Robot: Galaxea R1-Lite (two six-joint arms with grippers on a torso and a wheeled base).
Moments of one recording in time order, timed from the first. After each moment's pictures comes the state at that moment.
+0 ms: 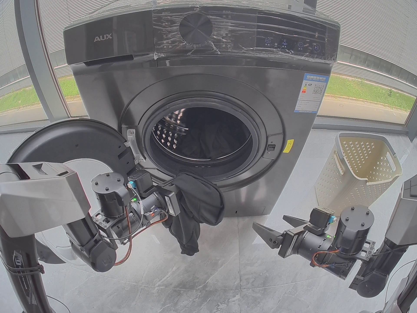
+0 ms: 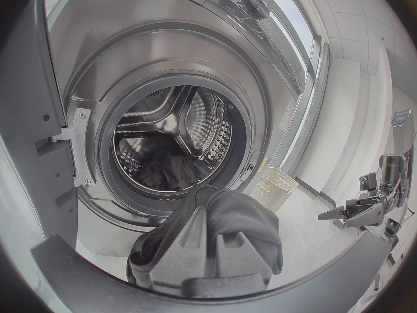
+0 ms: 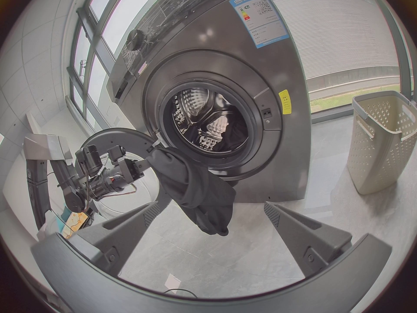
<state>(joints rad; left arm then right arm) -0.46 2.16 -0.59 -1.55 -0.15 -0.19 0.70 1.96 -0.20 -1.55 -0.12 0.42</state>
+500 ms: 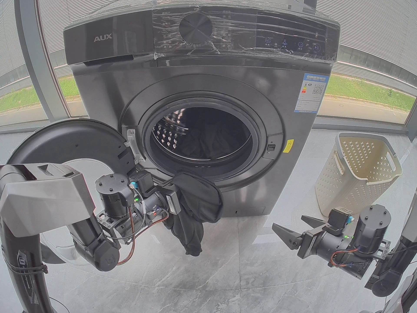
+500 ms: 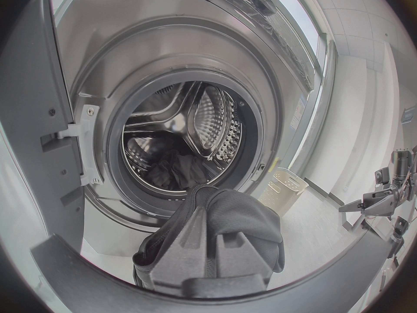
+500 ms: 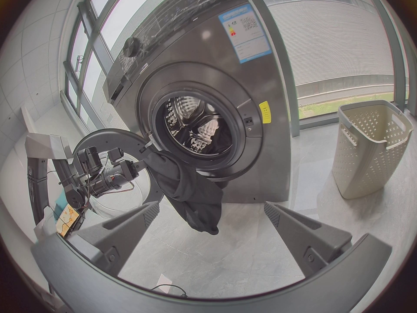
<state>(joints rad) -0.46 2.19 -0.61 -1.55 -0.09 -0.19 0.64 1.88 -0.09 -1.55 -0.12 0.37</state>
